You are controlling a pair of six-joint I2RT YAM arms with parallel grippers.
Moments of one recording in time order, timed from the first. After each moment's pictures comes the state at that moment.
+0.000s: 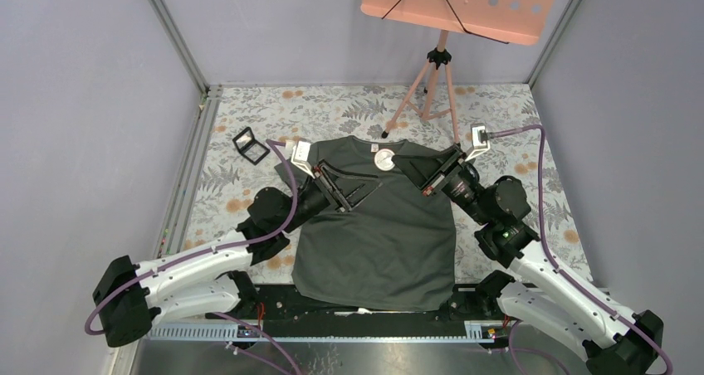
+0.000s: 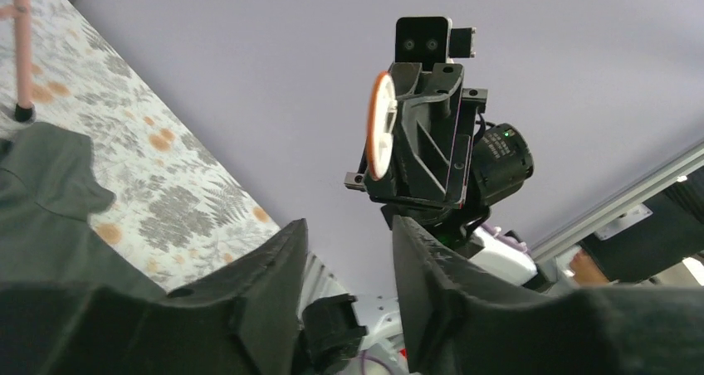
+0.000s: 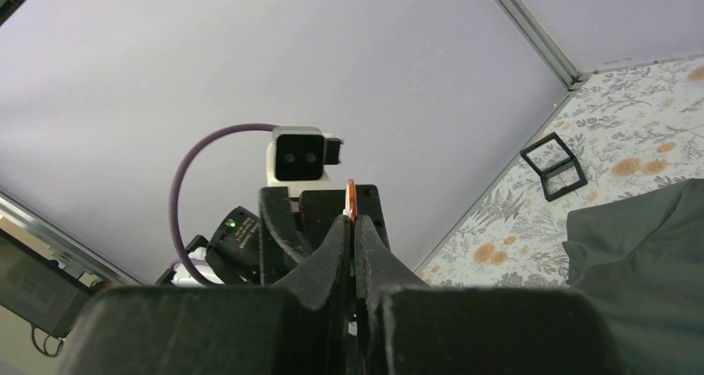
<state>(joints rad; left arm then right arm) -0.95 0.96 0.59 0.70 0.10 -0.93 0.68 0.76 0.62 0.49 -0.20 0.94</state>
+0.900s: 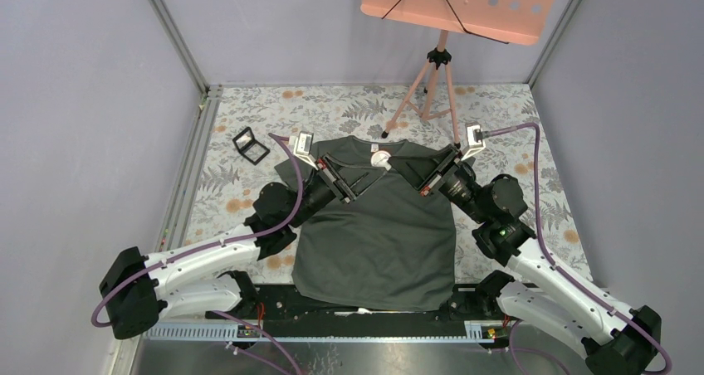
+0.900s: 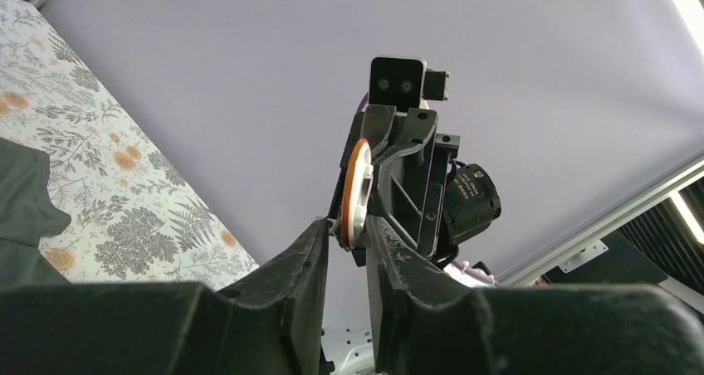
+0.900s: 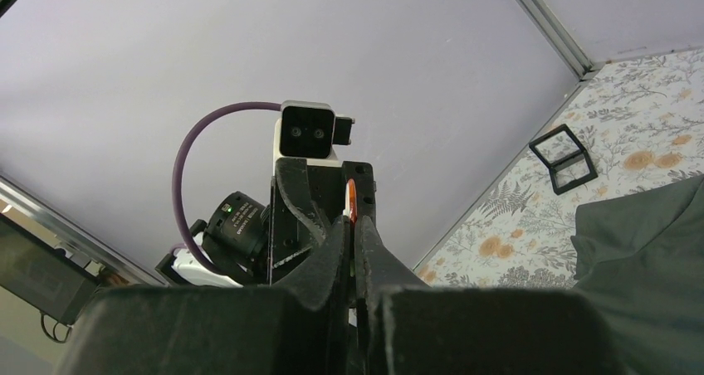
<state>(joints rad) -0.96 1.05 0.64 0.79 0.05 -1.02 0.68 0.78 0.62 0.52 -0.23 0.95</state>
